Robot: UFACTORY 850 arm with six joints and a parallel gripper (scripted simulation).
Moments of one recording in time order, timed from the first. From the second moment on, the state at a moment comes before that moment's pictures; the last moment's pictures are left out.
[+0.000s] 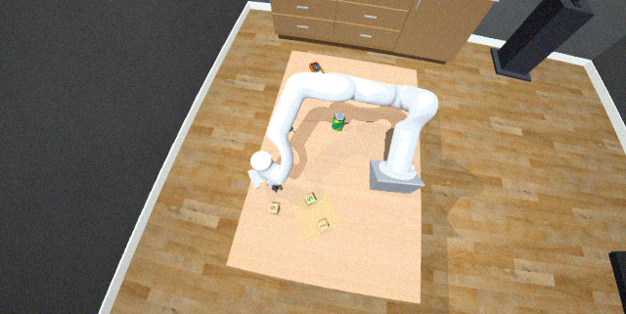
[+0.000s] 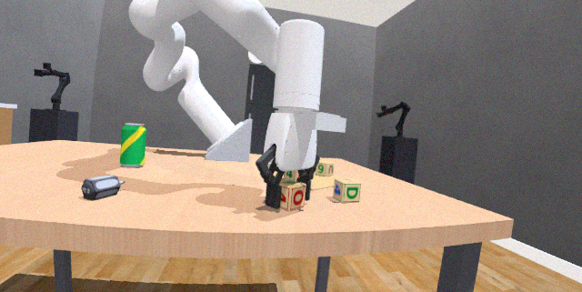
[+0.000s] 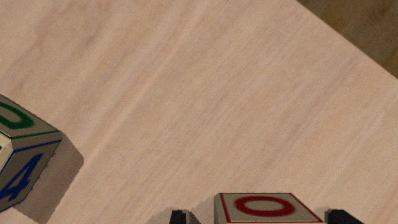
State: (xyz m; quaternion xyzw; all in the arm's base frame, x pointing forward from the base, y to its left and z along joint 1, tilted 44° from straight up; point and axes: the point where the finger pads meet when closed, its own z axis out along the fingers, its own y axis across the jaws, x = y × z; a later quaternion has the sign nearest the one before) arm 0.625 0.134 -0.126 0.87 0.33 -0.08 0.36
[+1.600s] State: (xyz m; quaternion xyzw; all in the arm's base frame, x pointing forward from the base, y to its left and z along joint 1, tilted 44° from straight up) arm 0.625 0.134 -0.126 0.87 0.33 -0.08 0.36
